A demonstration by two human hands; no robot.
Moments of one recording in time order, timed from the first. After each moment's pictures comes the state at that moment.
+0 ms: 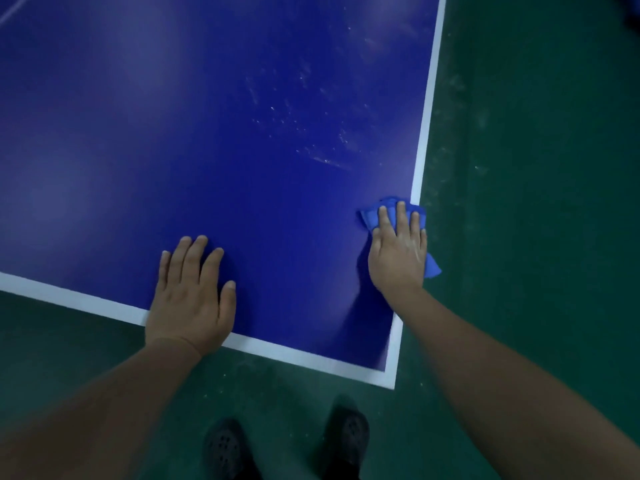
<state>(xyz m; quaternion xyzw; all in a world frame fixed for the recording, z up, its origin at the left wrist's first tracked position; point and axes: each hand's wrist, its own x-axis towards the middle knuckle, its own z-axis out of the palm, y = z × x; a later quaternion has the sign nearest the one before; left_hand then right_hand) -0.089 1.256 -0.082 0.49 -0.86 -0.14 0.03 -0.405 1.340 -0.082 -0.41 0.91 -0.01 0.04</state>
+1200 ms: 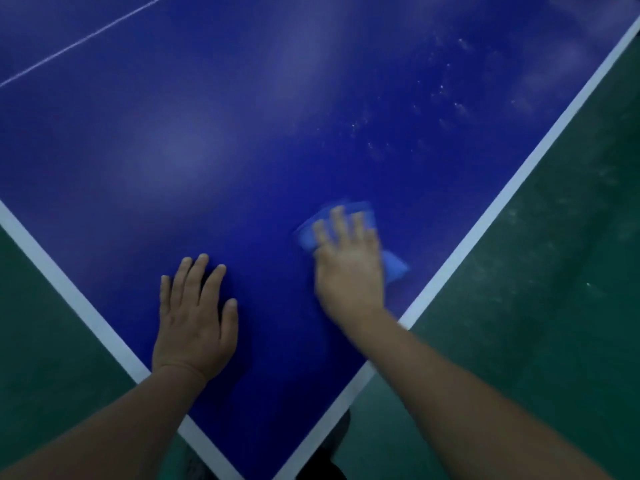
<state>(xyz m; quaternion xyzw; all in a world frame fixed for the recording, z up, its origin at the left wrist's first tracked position) -0.232 1.291 -0.079 0.71 -0.69 -0.14 0.08 -0.465 1.220 -0.085 -0.75 0.66 -0.05 0.03</state>
